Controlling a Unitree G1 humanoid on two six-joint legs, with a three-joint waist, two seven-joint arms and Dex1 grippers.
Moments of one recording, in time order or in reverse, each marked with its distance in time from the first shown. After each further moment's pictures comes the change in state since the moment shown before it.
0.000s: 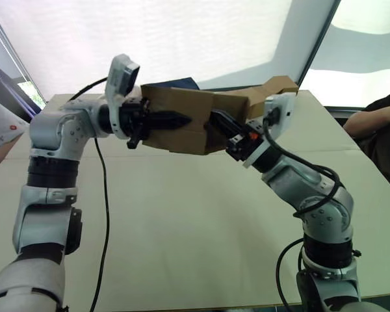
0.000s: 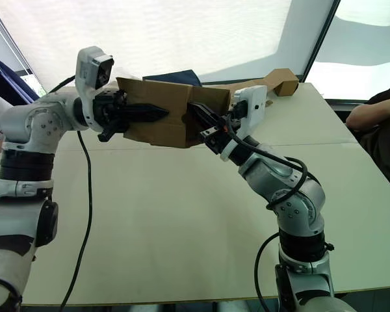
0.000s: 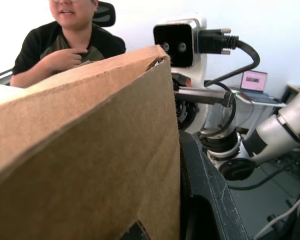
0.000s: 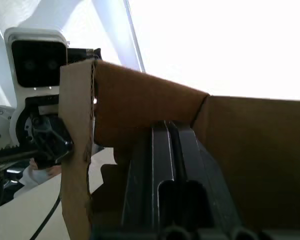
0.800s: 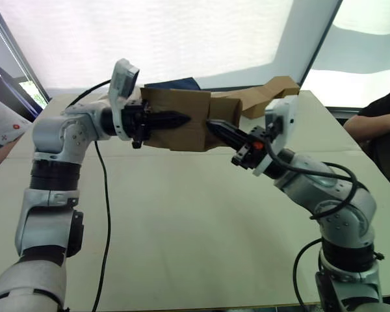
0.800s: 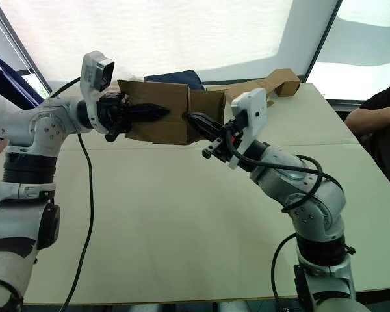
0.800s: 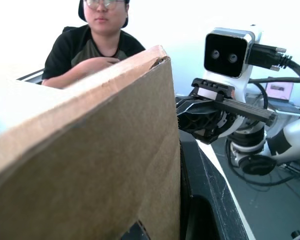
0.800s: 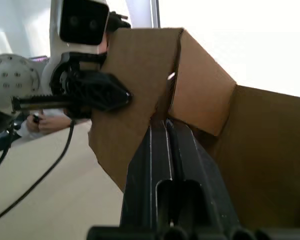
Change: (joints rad) left arm 0.015 -0.017 0.009 0.042 0.019 -0.049 0.084; right arm 0.094 -0.250 -0.063 -0.109 0.042 0.093 0.143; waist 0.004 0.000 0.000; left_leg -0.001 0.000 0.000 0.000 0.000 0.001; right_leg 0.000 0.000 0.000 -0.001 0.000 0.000
